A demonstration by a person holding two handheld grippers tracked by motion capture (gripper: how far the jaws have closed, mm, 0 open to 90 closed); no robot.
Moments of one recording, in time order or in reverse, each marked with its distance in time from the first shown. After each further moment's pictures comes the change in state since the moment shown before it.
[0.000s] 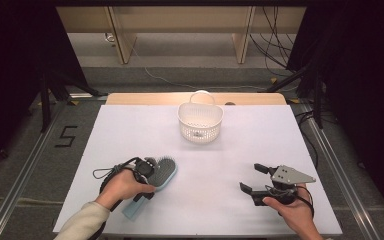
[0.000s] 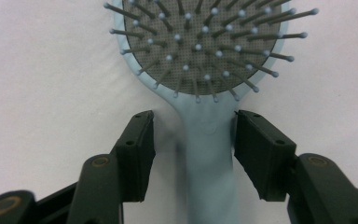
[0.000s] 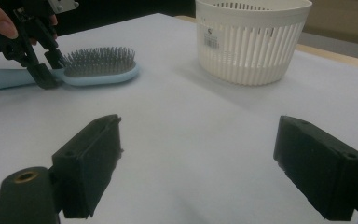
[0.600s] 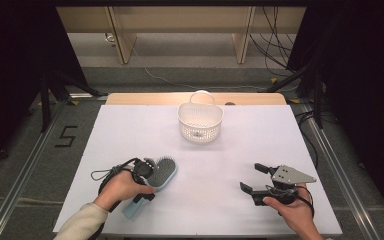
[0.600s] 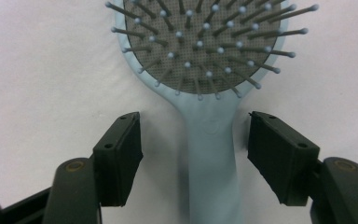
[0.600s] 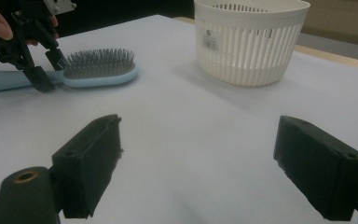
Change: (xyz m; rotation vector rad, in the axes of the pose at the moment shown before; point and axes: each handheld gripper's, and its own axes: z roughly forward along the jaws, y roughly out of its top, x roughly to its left) left arm 0.002 -0.004 0.002 -0.033 0.001 0.009; right arm 0.000 0.000 0.000 -0.005 -0.002 0.003
